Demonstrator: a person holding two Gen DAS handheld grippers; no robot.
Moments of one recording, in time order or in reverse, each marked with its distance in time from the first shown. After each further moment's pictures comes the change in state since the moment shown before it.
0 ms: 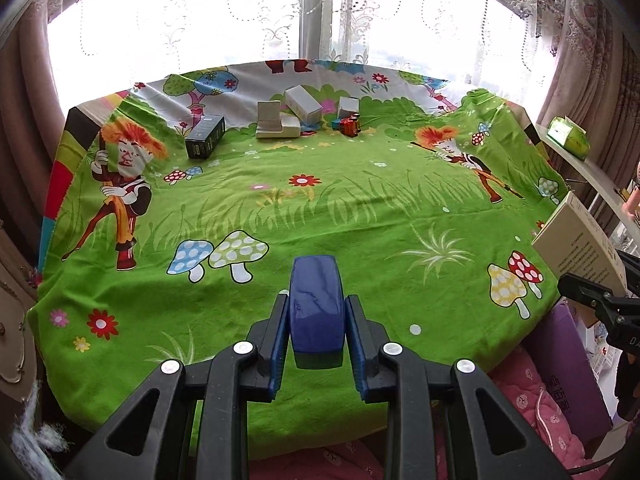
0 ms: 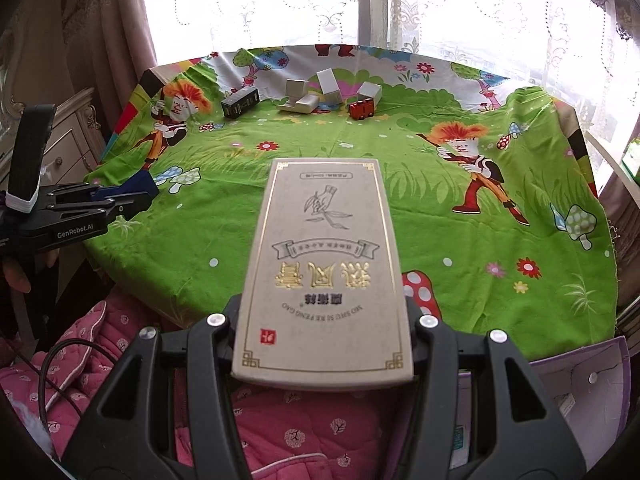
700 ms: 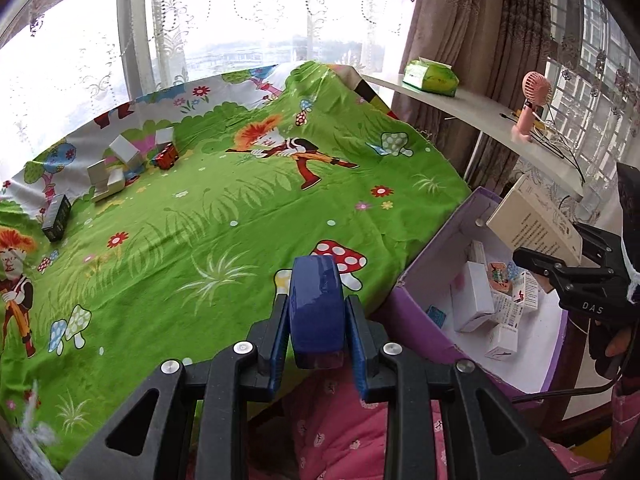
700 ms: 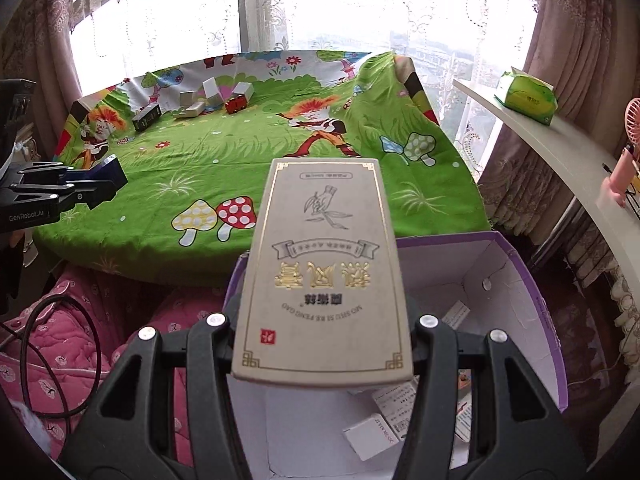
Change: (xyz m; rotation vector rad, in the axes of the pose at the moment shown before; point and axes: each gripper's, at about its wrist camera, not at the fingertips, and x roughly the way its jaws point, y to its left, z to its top) left arm -0.027 -0.184 0.013 0.340 0.051 -0.315; right arm -0.114 -0.115 -0.086 0.189 -0.002 -0.269
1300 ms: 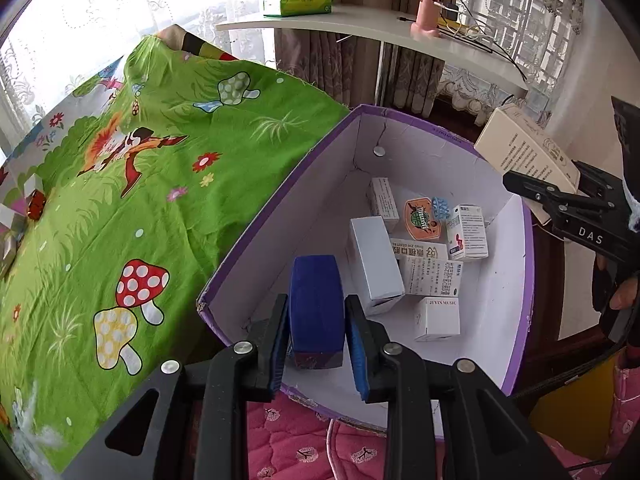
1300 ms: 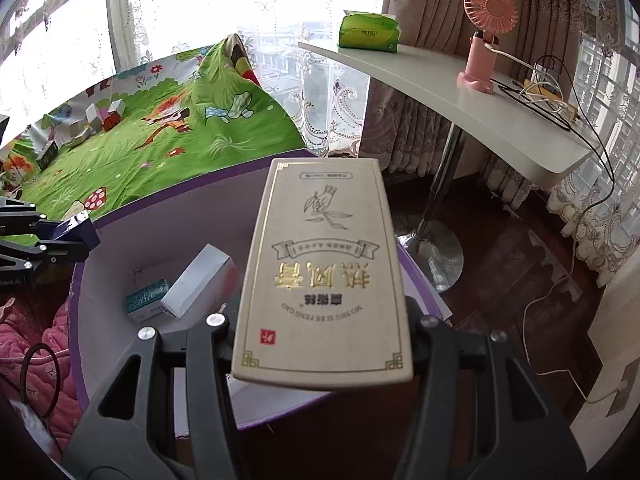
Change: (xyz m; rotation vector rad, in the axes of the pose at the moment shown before) left arm 0.082 -0.147 0.005 0.275 0.197 -0.142; right arm -0.034 -0.130 -0.076 0.258 0.033 -0.249
